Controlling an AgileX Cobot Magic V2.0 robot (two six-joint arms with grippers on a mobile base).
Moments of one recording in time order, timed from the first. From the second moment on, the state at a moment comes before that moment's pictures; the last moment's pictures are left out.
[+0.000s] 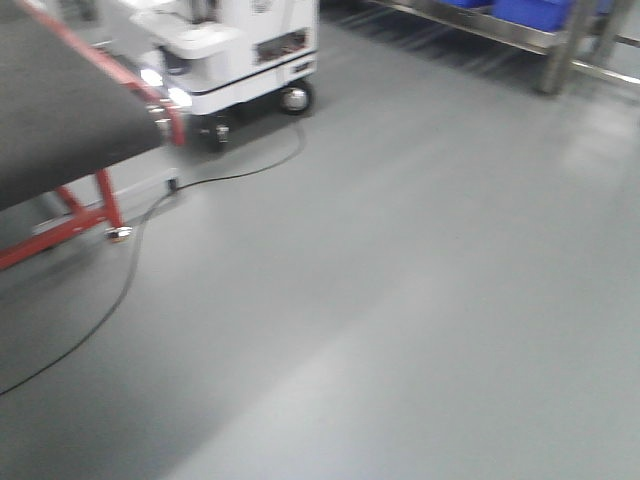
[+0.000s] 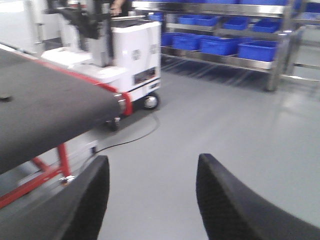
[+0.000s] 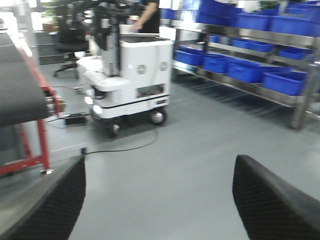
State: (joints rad) left arm -0.07 0.19 -0.47 -0.05 0.51 0.01; right arm 0.16 0.20 -0.47 0.01 0.44 -0.06
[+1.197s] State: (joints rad) left arm -0.07 0.19 -0.47 -0.05 0.51 0.01; right arm 0.16 0.20 -0.47 0.01 0.44 -0.06
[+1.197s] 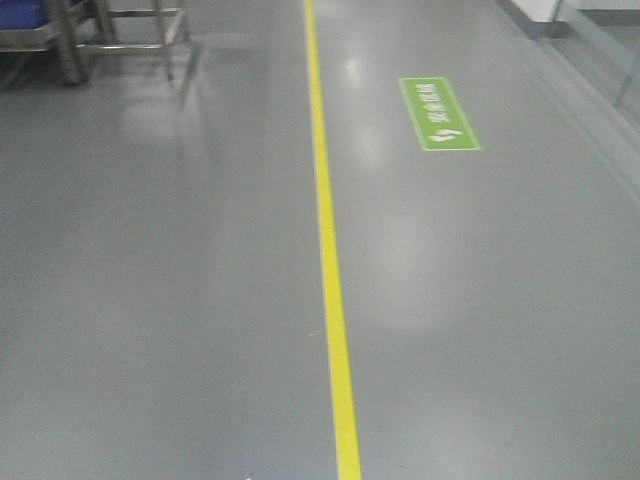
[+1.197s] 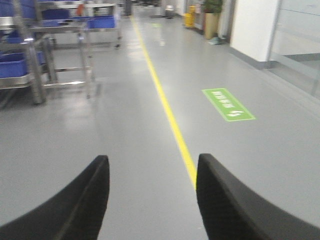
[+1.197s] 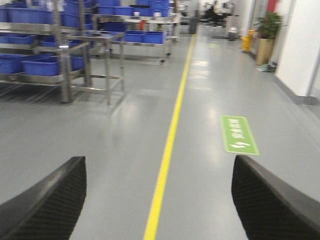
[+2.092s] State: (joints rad) left arm -0.07 0.19 -0.47 -0.05 0.51 0.01; right arm 0.16 0.20 -0.47 0.01 0.44 -0.06
